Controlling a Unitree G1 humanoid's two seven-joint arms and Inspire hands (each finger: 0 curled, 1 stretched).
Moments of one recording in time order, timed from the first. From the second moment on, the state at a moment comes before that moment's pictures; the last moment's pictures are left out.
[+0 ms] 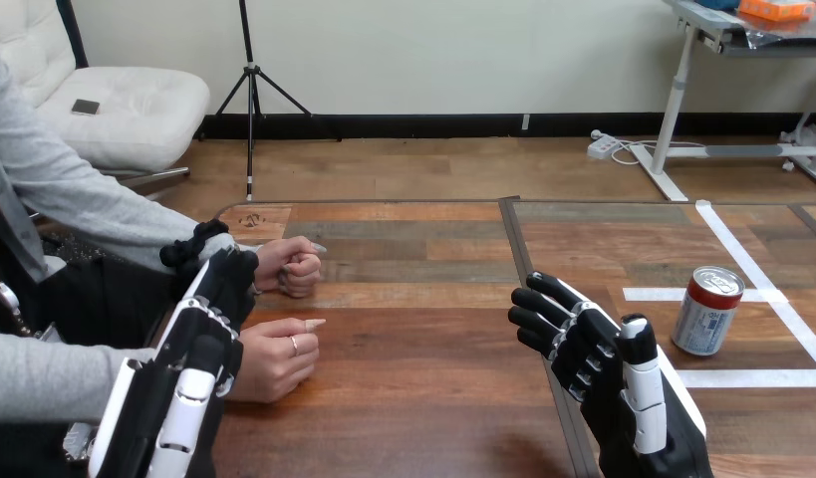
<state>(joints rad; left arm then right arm) 0.31 0.10 0.09 0.18 -0.46 -0.76 -0.61 0.21 -0.10 -0.06 0.20 0.32 -0.41 0.51</state>
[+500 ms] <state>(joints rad) 0.37 0.12 0.09 -0.03 -0.46 -0.65 -0.53 0.21 -0.12 -0.07 0.20 0.32 -0.40 0.51</state>
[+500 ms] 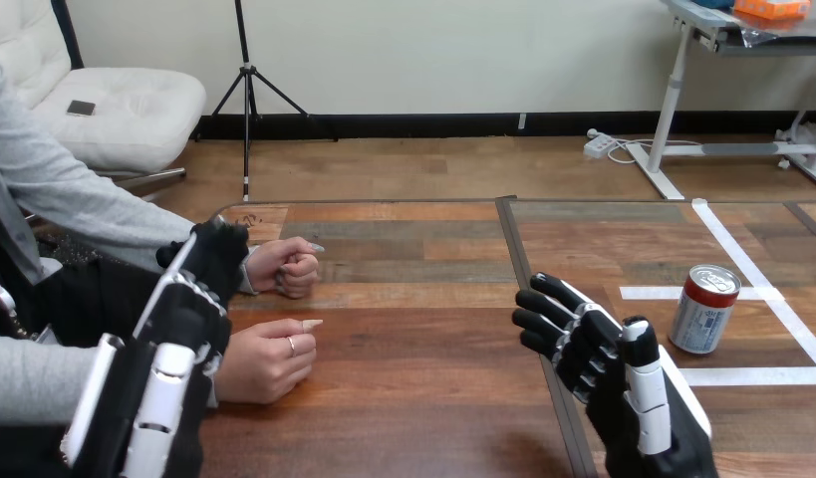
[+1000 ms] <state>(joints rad) 0.43 0.14 0.08 -0.10 -0.46 -0.59 -0.52 0.15 -0.14 -0.12 0.24 0.29 -0.44 0.46</state>
